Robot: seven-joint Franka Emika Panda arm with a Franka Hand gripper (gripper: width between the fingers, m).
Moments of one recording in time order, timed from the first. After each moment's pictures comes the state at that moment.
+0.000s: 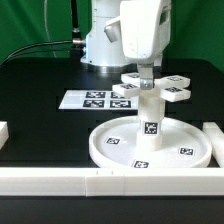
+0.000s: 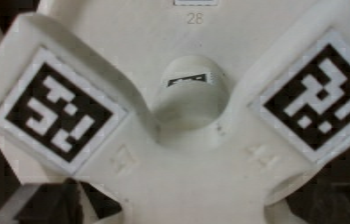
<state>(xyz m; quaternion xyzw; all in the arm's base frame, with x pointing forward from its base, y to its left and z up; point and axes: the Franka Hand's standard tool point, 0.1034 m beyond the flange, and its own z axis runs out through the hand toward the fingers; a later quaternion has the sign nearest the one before) 0.553 0.037 0.113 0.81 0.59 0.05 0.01</state>
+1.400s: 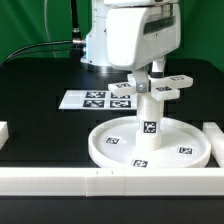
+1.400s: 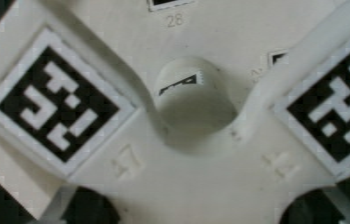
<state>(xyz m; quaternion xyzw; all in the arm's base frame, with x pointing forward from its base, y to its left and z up) 0.552 0.036 0.105 0.90 0.43 0.05 0.00</state>
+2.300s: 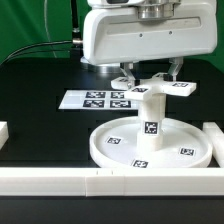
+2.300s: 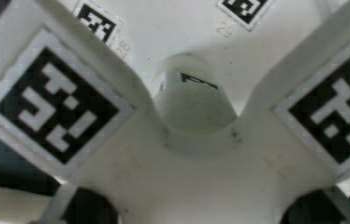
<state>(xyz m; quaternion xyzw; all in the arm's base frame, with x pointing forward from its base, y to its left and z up) 0.554 0.038 0.105 0.99 0.10 0.05 -0.02</state>
